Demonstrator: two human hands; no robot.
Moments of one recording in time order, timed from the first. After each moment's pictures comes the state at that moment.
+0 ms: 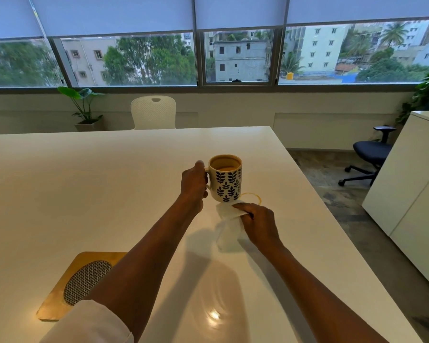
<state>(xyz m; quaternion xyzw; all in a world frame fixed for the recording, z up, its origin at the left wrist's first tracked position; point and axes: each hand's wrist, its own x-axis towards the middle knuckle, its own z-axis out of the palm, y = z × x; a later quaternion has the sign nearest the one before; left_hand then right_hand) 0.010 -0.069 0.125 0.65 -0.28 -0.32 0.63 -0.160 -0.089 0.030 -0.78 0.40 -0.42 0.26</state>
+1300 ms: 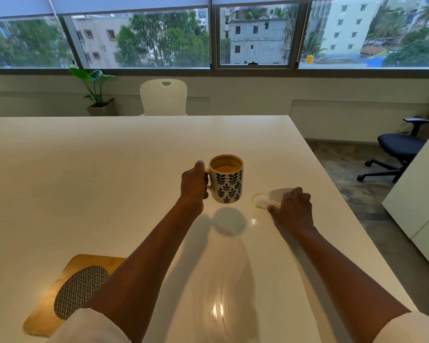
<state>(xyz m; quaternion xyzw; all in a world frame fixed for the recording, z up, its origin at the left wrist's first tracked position) 0.051 -0.104 0.091 0.65 -0.24 -0.33 0.64 -0.171 -0.207 0.006 -0.78 0.61 -0.14 0.03</state>
